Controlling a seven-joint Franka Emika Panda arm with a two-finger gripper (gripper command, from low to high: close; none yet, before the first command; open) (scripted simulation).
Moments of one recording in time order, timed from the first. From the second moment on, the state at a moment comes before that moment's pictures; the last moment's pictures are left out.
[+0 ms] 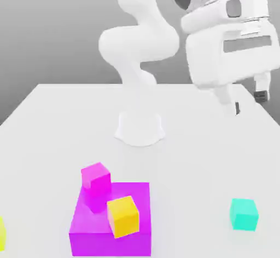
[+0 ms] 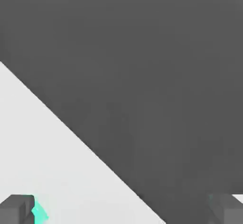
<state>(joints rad) 0.39 -0.16 -0.02 -2.43 0.16 2.56 0.11</state>
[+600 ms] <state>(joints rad) 0.54 0.40 0.01 -2.48 -0.02 2.88 -0.11</state>
